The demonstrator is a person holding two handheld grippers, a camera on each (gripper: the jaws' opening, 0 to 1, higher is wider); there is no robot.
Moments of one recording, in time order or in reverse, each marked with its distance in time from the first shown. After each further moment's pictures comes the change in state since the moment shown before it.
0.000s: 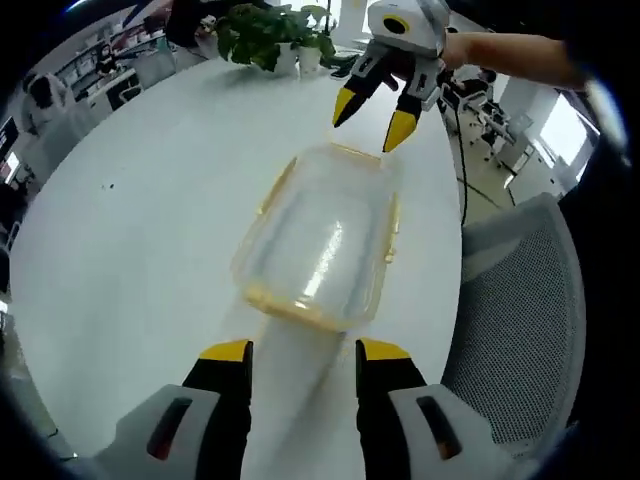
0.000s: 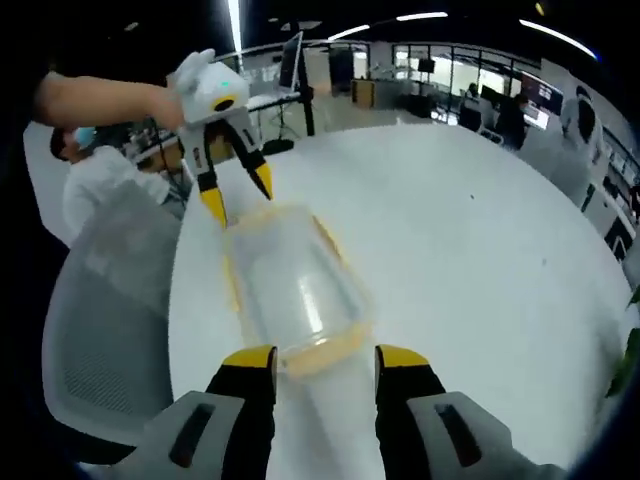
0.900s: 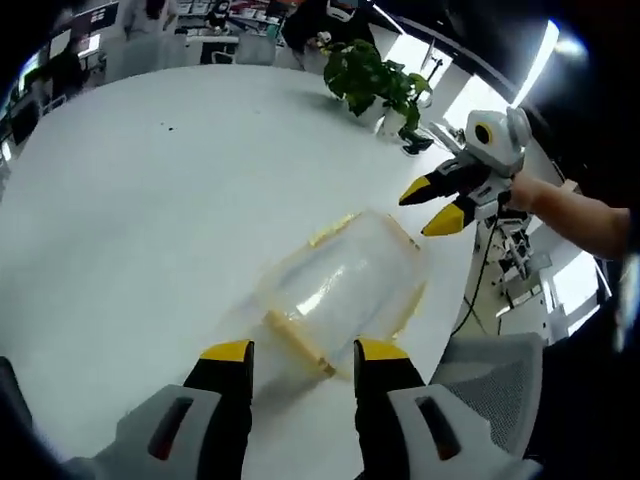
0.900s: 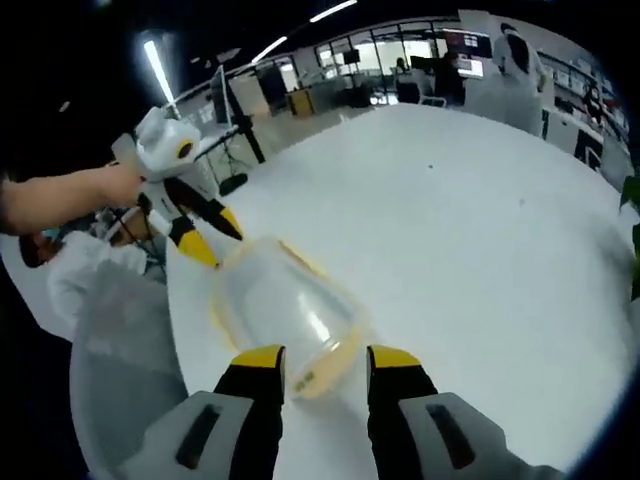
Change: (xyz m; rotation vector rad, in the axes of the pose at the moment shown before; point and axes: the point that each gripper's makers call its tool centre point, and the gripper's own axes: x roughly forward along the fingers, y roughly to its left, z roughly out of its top) left arm -0.001 0.014 0.022 -0.533 -0.207 -0.013; right arm 0.001 -0.005 0.010 0.291 -0.065 -0.062
